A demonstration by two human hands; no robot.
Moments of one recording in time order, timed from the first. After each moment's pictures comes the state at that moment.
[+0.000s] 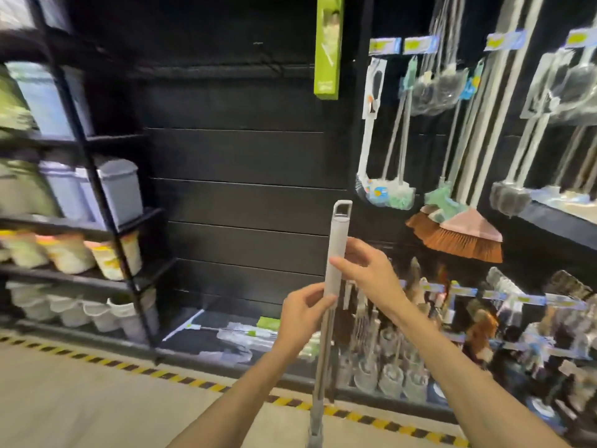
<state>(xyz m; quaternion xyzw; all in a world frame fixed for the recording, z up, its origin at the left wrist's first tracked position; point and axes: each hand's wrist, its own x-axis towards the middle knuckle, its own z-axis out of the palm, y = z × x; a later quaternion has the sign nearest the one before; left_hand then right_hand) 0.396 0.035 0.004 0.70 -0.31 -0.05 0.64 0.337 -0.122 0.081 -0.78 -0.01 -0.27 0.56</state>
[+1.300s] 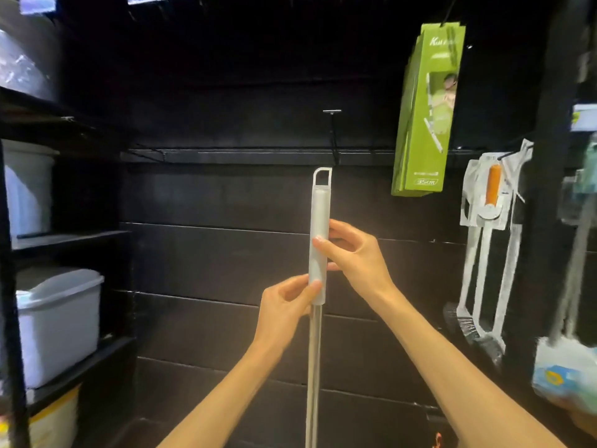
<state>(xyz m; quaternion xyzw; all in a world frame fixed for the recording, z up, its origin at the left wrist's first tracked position) 0.985 0.002 0.192 0.59 -0.33 0.04 0.74 0.933 -0.138 0.267 -0.73 -0.10 -0.39 0.54</state>
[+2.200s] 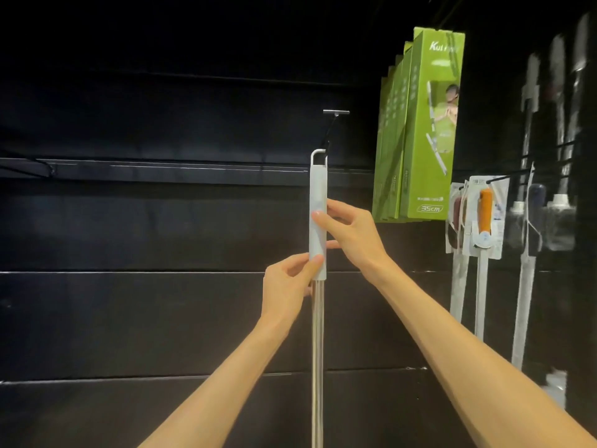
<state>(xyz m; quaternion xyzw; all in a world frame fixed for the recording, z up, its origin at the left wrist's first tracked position) 1.181 -0.117 0.272 0.53 -0.40 0.01 0.75 1.101 -0.231 0.356 -0.75 -0.03 -0.48 0.45</state>
